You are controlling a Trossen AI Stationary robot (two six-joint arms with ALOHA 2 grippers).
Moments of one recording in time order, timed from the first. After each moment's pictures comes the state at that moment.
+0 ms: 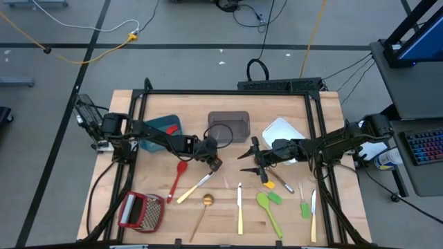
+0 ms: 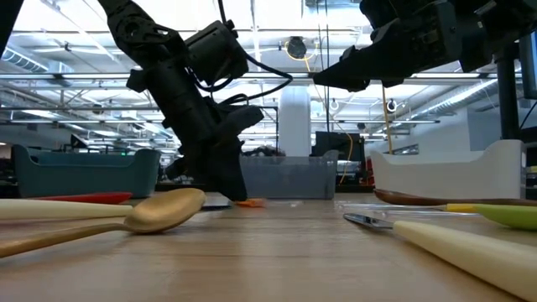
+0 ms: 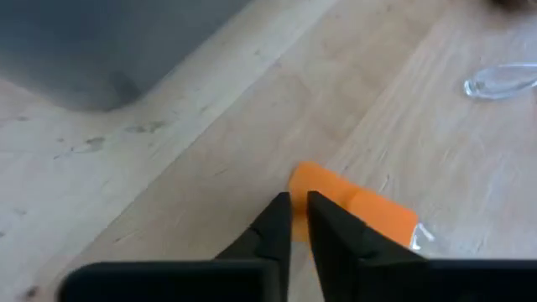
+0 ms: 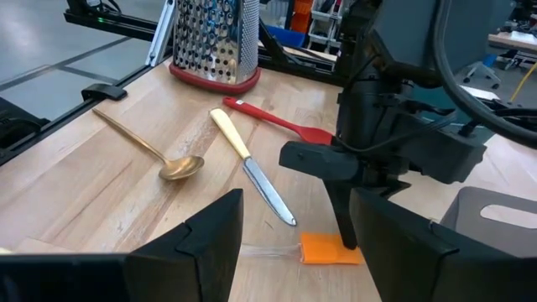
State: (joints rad) left arm -0.02 1.83 0.91 -0.06 -0.07 -0.78; right arm 0.14 1.36 0.51 0.57 -0.05 -0.15
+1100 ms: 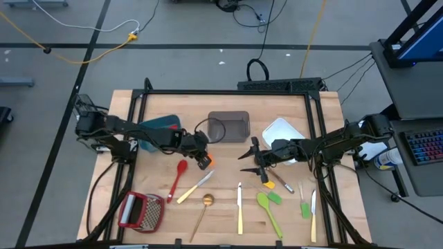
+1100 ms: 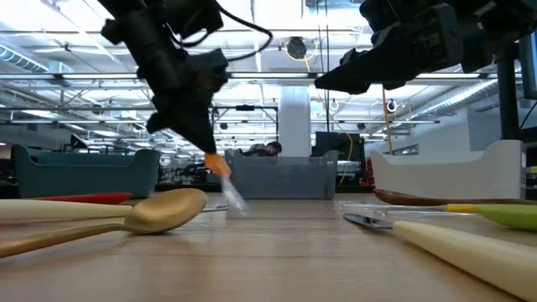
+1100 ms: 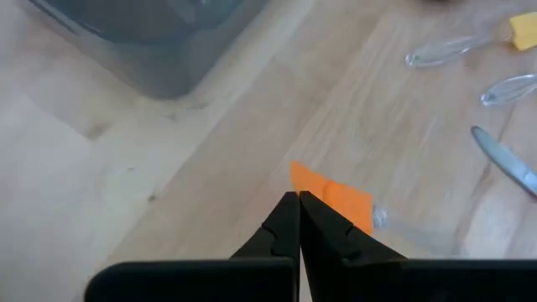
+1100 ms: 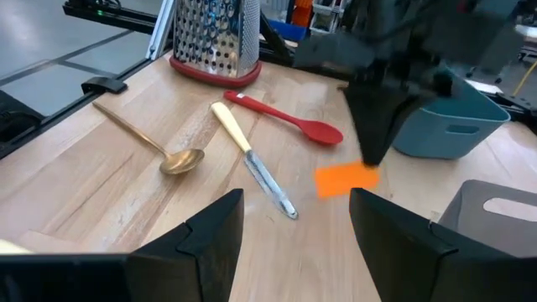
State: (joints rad) left arm -0.03 1.54 0.91 -0.34 -0.09 -0.68; right arm 0.14 1.36 0.51 0.55 -0.05 -0.15
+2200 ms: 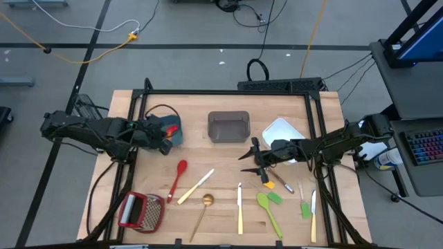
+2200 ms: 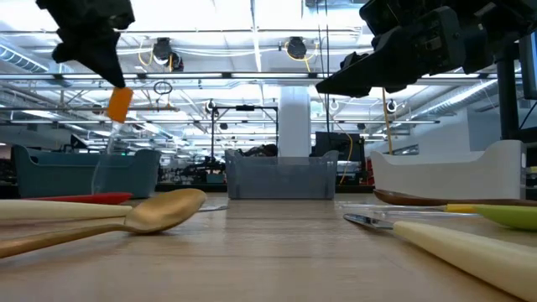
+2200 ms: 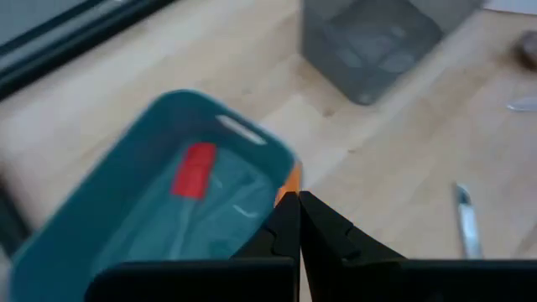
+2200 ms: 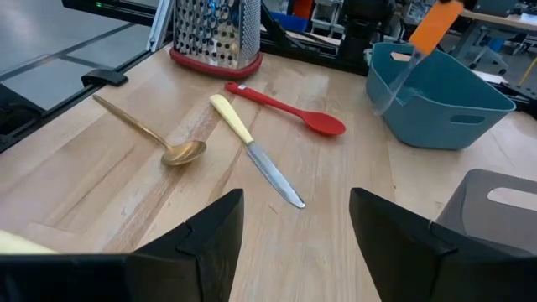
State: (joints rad) left arm -0.13 0.94 0.91 -1.07 -0.49 -0.91; right arm 0.14 1.36 0.51 0.53 -0.05 -0.14
